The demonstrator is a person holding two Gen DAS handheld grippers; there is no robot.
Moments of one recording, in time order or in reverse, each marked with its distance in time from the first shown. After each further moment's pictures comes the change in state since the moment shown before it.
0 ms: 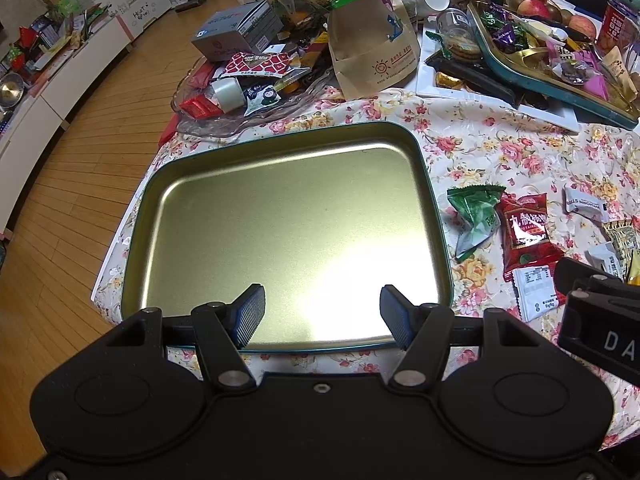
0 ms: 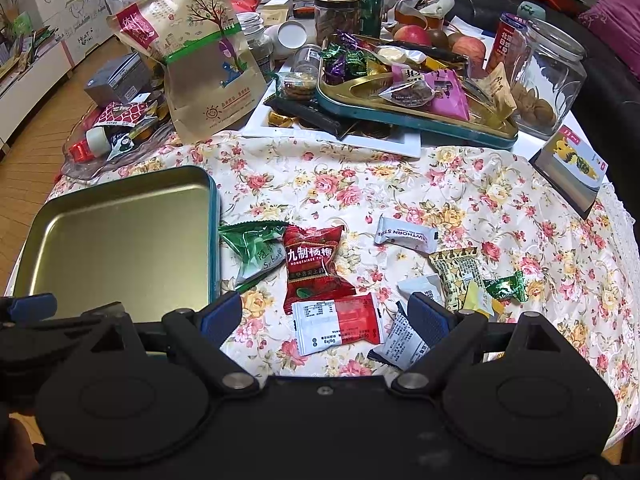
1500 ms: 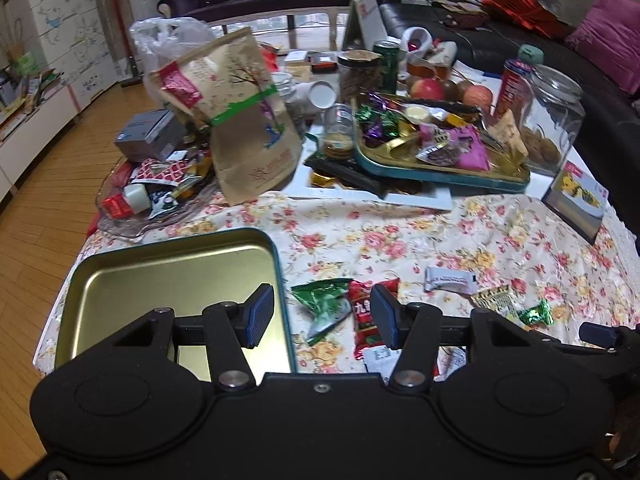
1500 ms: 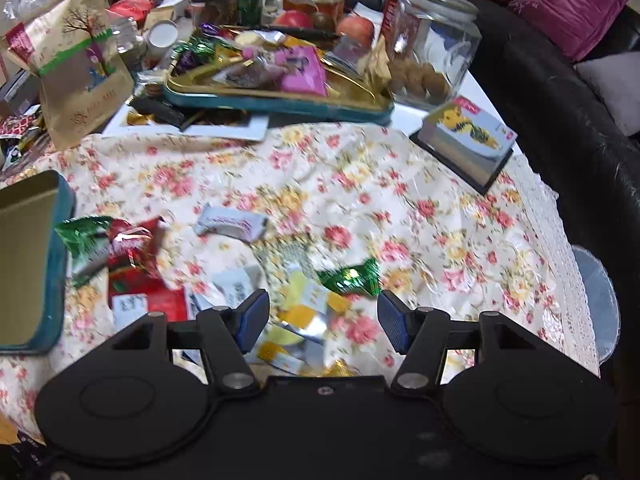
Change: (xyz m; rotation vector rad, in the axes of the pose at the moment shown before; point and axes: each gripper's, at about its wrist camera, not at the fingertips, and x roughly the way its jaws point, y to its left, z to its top) left arm -0.062 -0.077 0.019 0.054 -0.248 -0.191; right arm 0.023 -0.124 -0.018 0.071 0.002 -0.188
